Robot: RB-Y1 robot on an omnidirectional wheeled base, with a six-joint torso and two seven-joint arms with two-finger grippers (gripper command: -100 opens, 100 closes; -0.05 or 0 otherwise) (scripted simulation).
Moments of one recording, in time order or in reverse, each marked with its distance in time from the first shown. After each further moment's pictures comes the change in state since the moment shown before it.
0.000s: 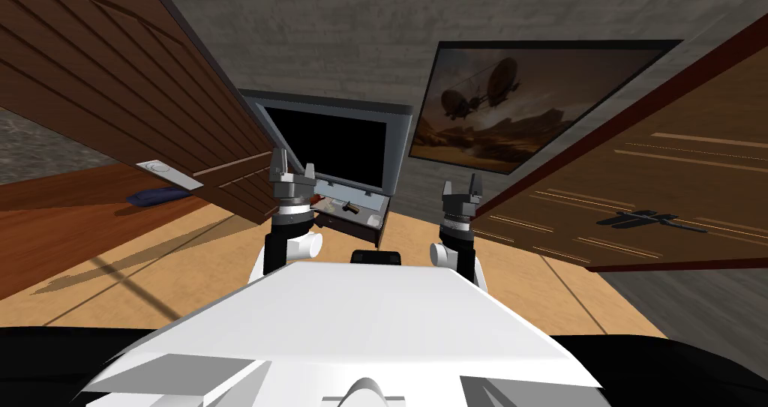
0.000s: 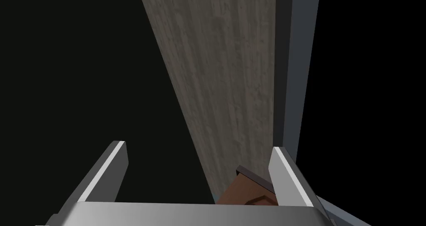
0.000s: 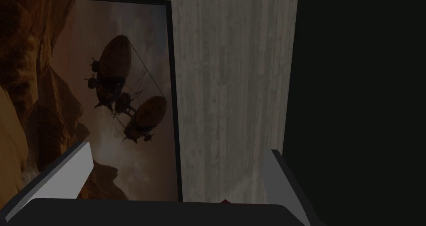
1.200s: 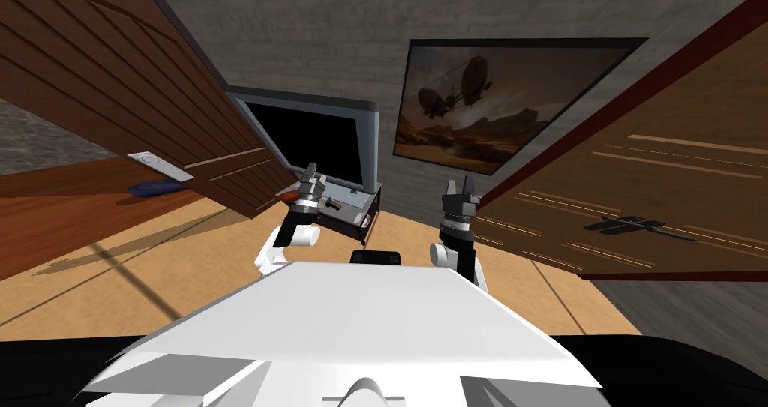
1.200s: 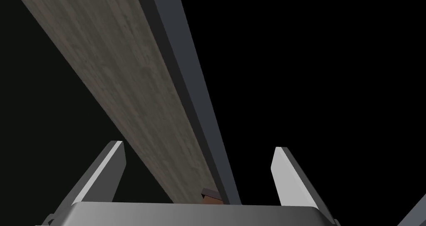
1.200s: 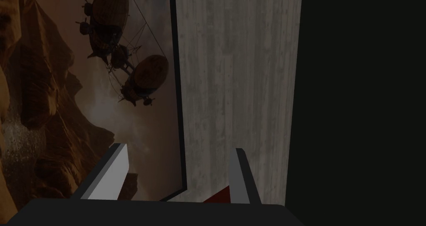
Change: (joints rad) left arm -0.156 0.210 0.071 0.280 0.098 0.142 -0.061; right arm 0.000 0.000 0.000 0.000 0.000 0.000 0.000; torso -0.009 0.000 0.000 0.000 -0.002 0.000
